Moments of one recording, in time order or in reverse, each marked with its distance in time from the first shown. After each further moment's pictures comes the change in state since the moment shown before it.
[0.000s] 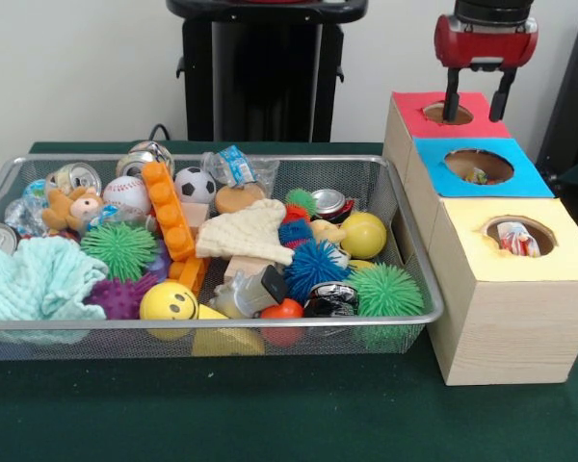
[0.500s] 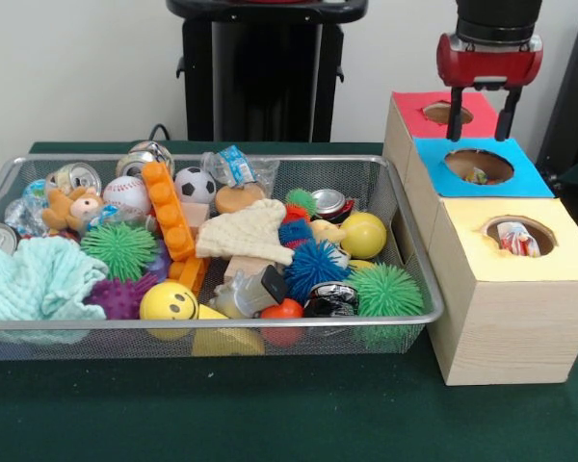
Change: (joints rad) arm -0.011 0.054 0.002 -0.064 0.024 0.000 0.000
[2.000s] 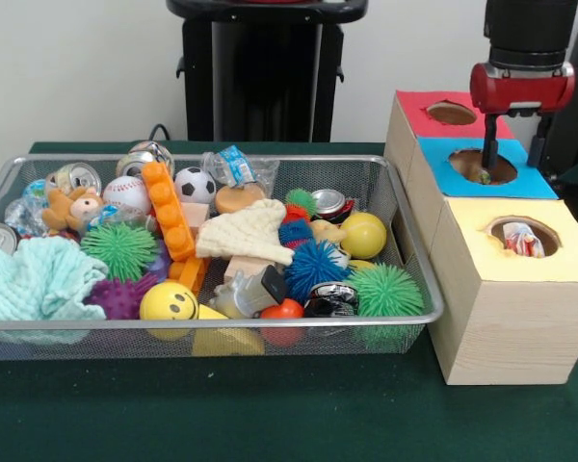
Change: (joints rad) arm 0.129 0.075 -0.072 -0.014 0.023 -0.198 0.000
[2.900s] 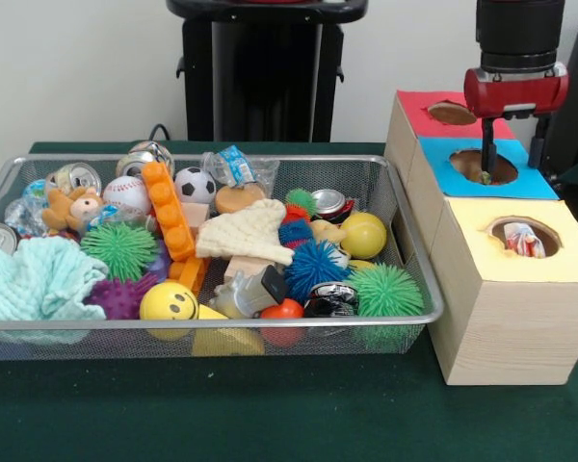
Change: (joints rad) arm -0.100 -0.010 0.096 0.070 0.002 -0.082 0.000
